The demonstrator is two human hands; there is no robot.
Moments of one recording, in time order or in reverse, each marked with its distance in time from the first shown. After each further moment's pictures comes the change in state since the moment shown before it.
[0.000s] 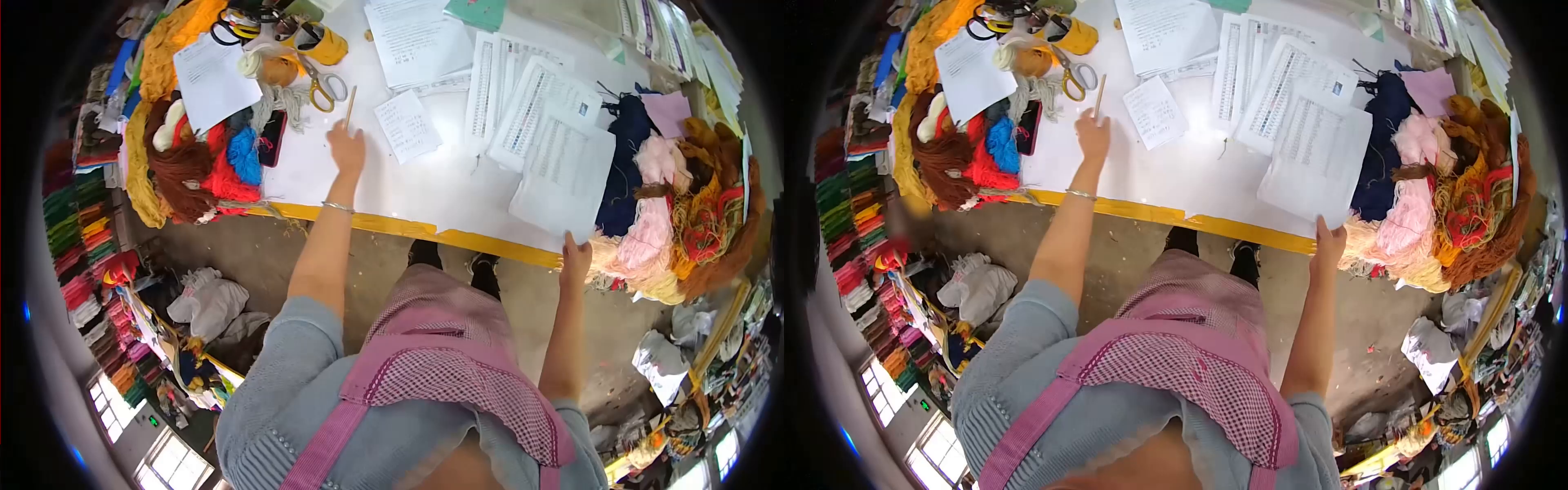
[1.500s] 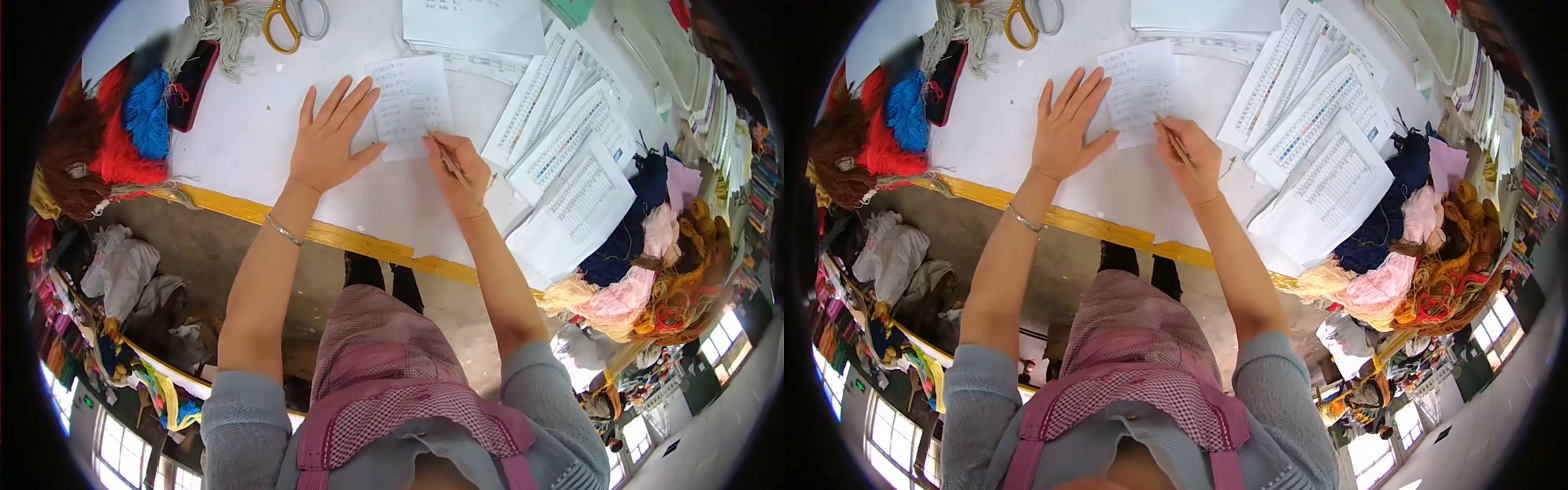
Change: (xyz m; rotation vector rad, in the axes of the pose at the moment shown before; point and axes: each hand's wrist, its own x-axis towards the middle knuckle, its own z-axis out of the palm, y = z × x) left_hand -0.018 -0.005 -0.005 -0.020 -0.270 0.551; right_hand 0.014 0.037 0.328 -0.504 -0.544 -0.818
